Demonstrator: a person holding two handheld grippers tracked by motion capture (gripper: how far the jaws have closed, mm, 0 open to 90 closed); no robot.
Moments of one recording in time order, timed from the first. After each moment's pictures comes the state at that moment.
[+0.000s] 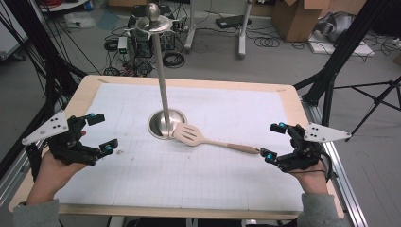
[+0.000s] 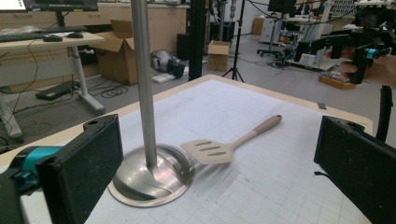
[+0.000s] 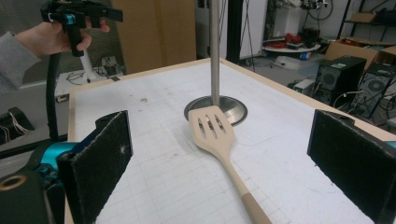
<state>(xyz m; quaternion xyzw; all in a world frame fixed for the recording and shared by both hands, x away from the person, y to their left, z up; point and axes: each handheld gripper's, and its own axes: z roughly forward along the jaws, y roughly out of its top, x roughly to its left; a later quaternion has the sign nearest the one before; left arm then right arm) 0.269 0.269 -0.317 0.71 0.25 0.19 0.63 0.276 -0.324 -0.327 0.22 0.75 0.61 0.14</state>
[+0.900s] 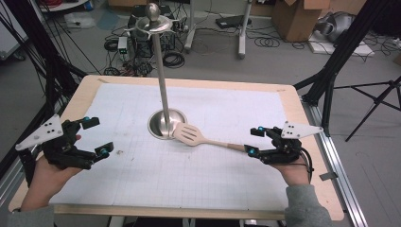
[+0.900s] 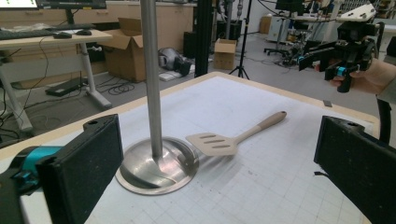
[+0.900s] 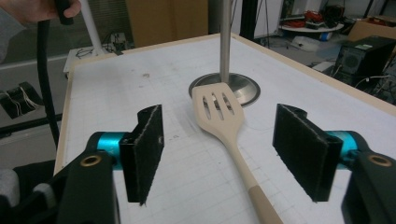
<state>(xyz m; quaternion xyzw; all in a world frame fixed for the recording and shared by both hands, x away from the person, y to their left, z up) 0.258 0.278 -0.321 0.71 0.26 0.20 0.63 0.305 -0.298 -0.355 0.20 0.78 0.58 0.12</state>
